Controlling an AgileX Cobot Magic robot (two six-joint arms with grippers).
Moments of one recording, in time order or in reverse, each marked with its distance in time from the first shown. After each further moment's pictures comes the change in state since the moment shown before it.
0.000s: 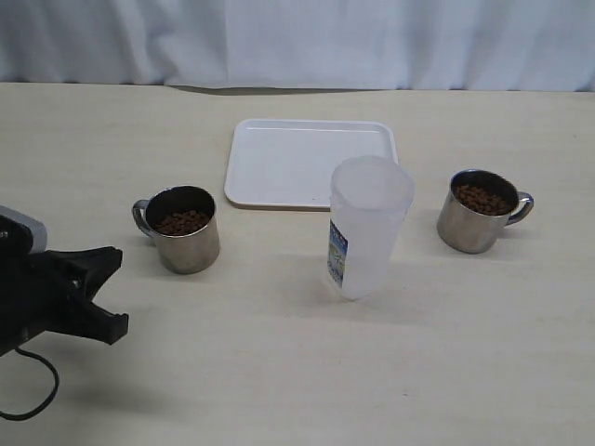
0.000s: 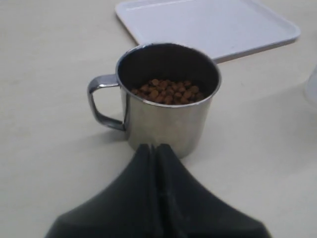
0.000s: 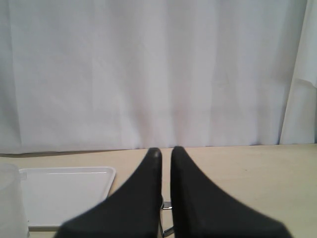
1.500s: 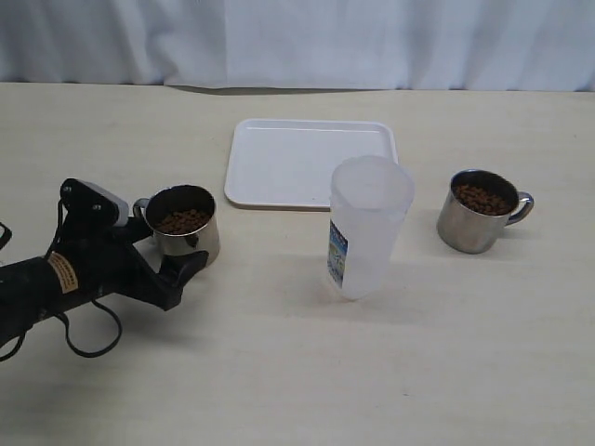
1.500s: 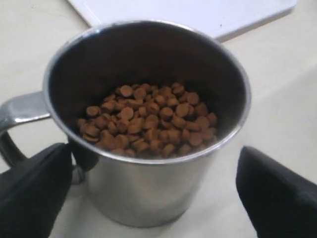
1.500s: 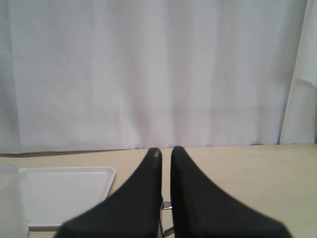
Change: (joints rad) left arm 0.053 0.407 -0.311 0.242 -0.070 -0.024; right arm 0.000 0.000 0.000 0.000 0.000 0.000
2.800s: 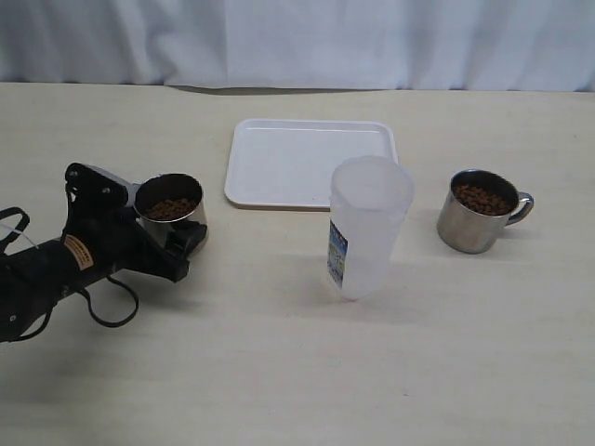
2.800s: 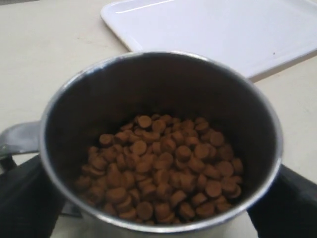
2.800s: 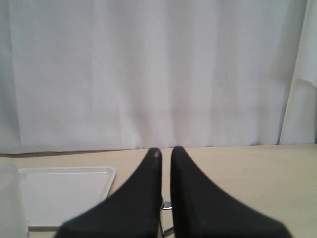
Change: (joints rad) left arm 0.000 0.088 -0.102 -0.131 -0.039 0.082; right arm 0.000 0.000 0.000 0.000 0.000 0.000
